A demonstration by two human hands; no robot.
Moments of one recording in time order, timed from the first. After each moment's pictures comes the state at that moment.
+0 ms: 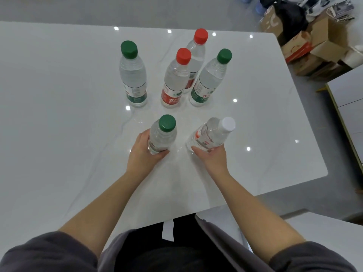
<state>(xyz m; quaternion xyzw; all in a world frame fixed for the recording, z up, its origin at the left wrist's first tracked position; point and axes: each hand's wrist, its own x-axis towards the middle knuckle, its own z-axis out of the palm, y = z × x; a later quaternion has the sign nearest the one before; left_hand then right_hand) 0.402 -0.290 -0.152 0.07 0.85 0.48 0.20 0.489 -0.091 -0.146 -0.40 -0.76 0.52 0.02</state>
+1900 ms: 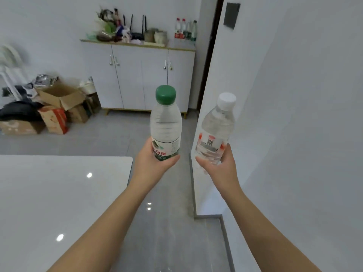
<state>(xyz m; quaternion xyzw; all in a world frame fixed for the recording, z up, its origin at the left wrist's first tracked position) 0.734 0.032 0.082 0.61 0.49 0.45 0.43 0.916 -0.016 0.072 -0.62 -0.45 0.31 0.57</state>
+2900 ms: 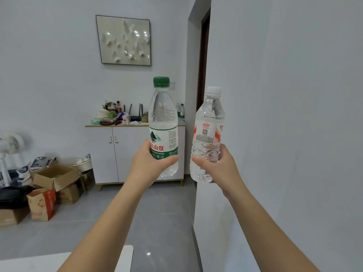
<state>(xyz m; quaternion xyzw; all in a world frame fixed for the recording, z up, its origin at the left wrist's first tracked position) 0.717 0.130 0.250 0.67 0.42 0.50 0.35 0.903 0.076 0.233 -0.57 -0.48 0.24 0.62</state>
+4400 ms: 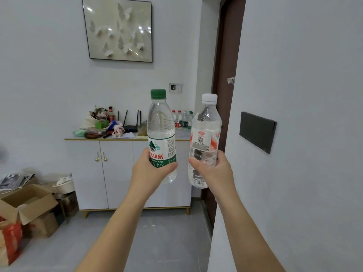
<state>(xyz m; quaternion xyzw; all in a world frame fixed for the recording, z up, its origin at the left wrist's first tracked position) 0.856 0.572 0.234 0.64 0.43 0.53 0.36 1.024 0.530 0.227 -0.56 -0.47 0.23 0.65</state>
